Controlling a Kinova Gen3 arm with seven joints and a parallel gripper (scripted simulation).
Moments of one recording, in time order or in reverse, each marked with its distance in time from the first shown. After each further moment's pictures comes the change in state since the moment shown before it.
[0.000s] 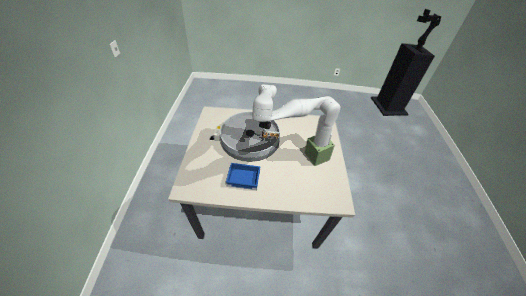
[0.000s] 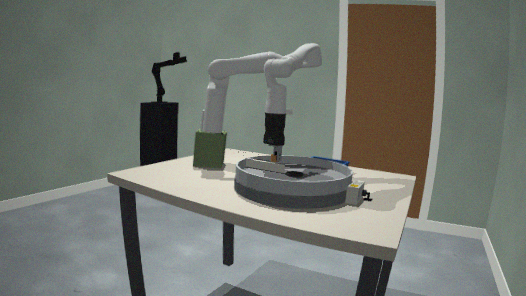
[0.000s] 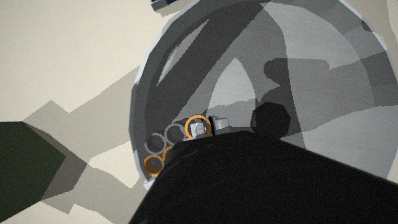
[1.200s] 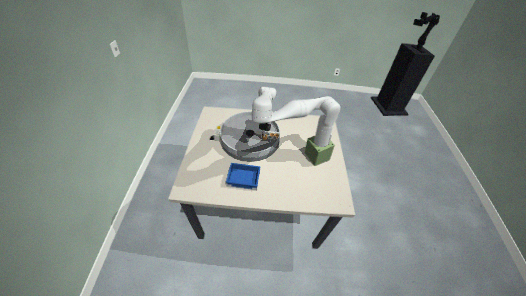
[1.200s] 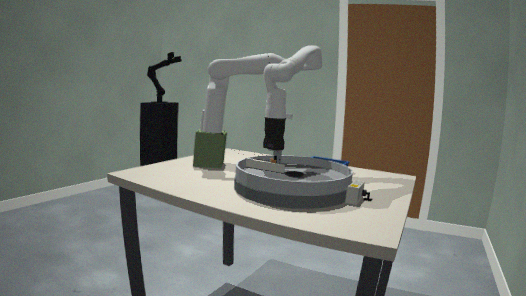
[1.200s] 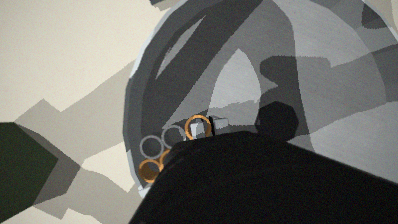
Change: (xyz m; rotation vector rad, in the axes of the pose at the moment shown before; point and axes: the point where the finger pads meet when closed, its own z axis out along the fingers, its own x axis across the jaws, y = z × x) arm 0.000 0.000 0.017 0.001 -0.001 -0.001
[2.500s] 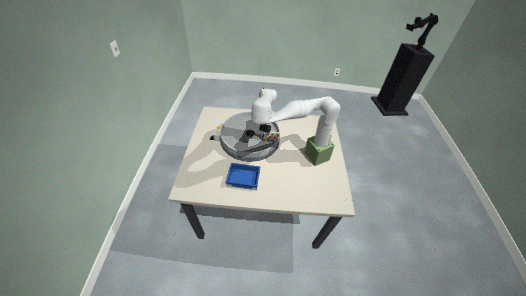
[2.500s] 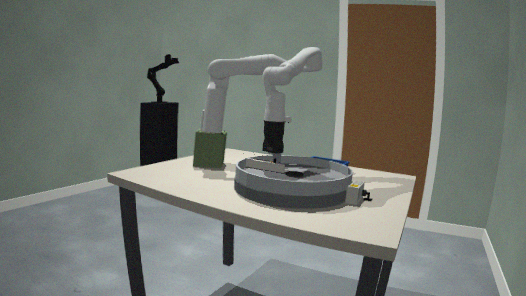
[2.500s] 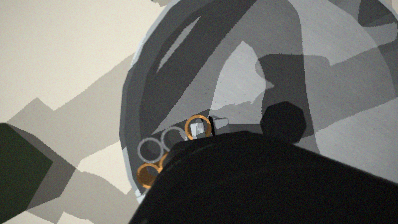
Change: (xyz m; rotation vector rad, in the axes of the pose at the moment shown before) arm -0.003 -0.001 0.012 0.002 0.004 -0.001
